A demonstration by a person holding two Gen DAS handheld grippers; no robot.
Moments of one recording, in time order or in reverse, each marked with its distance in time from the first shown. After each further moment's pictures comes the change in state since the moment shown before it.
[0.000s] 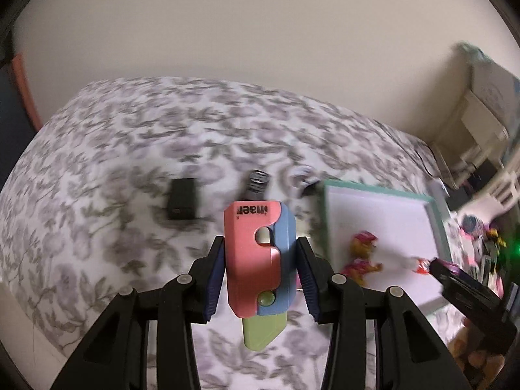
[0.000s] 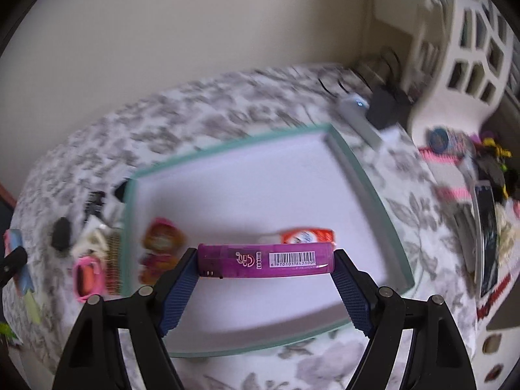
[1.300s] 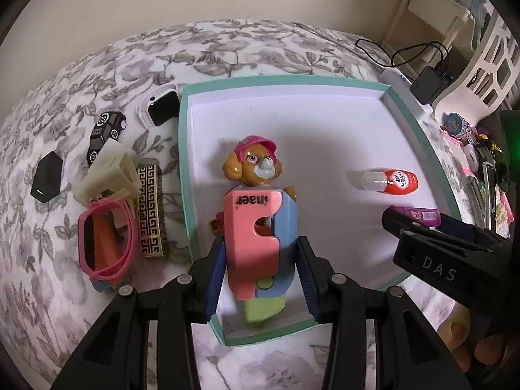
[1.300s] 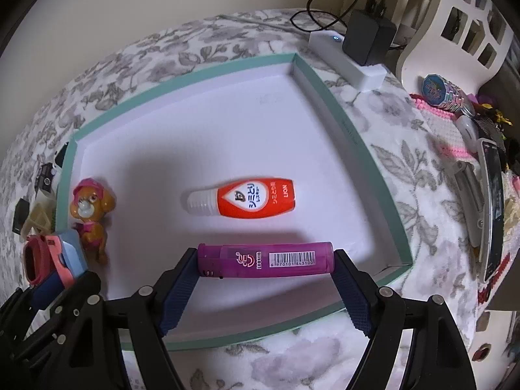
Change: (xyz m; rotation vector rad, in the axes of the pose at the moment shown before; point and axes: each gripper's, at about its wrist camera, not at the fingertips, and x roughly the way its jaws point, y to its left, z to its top) left arm 0.085 -0.123 -0.053 0.252 0.229 -0.084; right arm 0.052 -0.035 -0.016 0.012 0.184 -0.071
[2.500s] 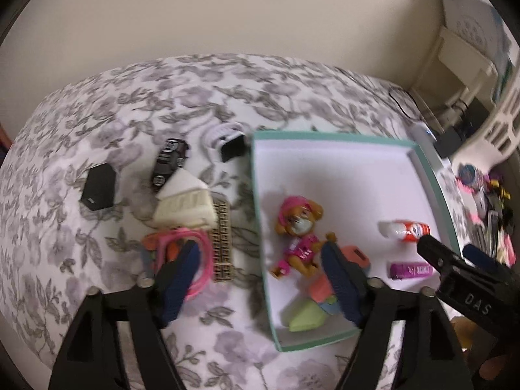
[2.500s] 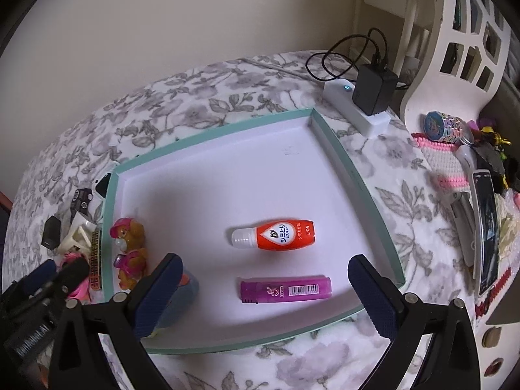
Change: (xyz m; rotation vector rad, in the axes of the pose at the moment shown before) left arm -0.043 0.053 0.014 -0.135 -0.125 0.066; right arm -0.048 0.015 0.008 -0.009 -0.154 0.072
